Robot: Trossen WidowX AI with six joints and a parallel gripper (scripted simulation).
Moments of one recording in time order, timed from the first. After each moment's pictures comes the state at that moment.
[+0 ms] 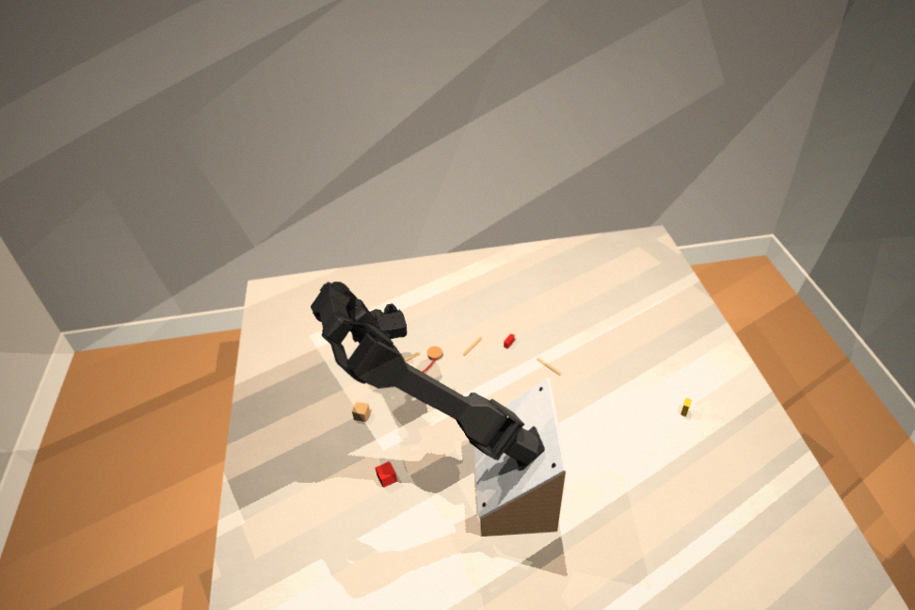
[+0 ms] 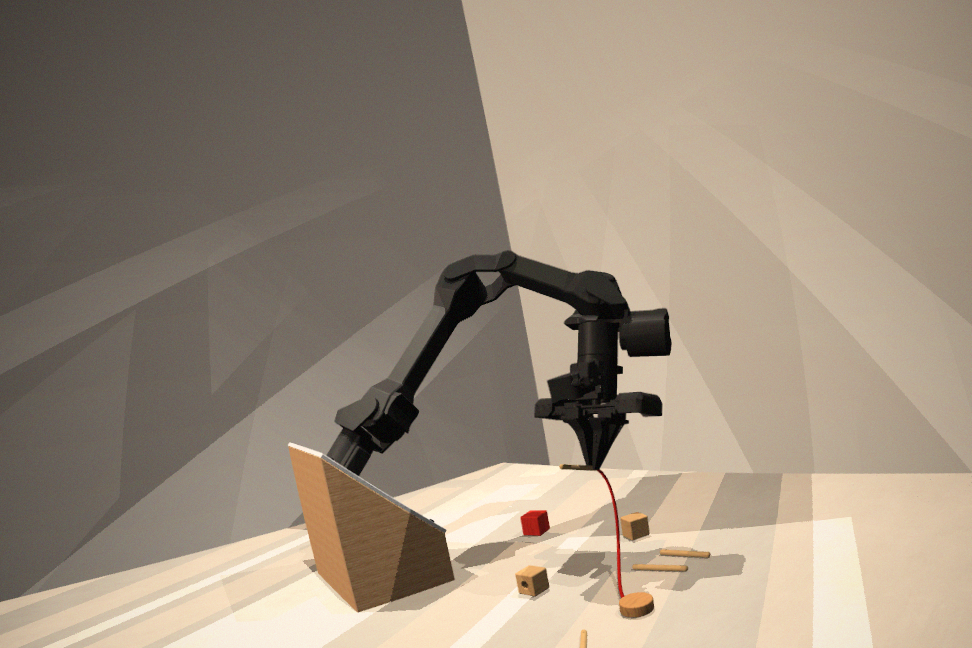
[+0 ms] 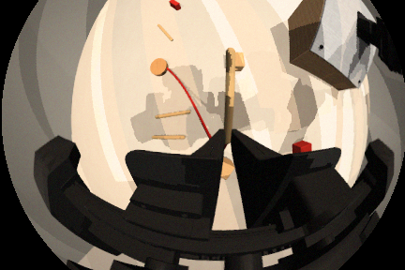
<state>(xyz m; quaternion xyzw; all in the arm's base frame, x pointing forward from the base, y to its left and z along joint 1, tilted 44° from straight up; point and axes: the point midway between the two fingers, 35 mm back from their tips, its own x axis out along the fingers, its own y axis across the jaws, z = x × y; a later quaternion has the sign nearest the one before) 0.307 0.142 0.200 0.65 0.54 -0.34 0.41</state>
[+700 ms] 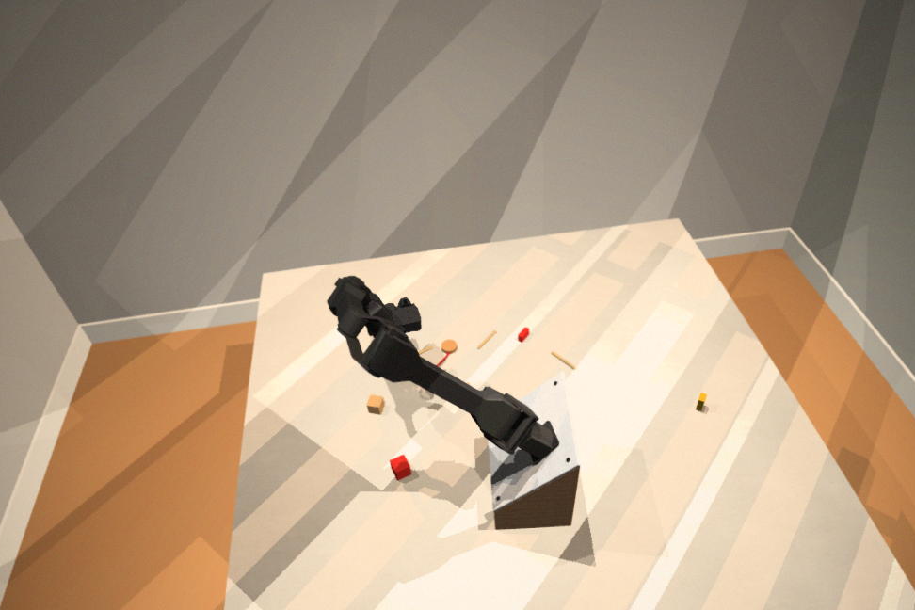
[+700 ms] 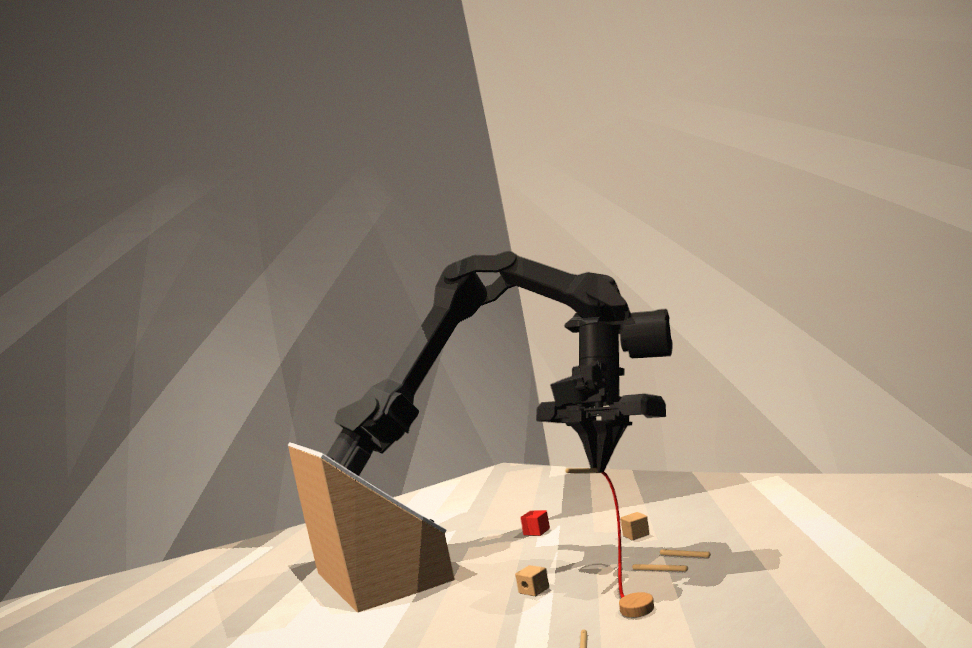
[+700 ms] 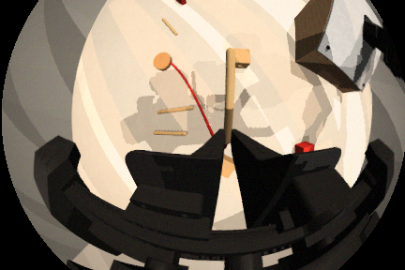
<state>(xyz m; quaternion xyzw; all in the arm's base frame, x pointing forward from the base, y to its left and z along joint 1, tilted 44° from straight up) 0.312 0.146 0.199 0.65 0.55 -0.32 0.42</state>
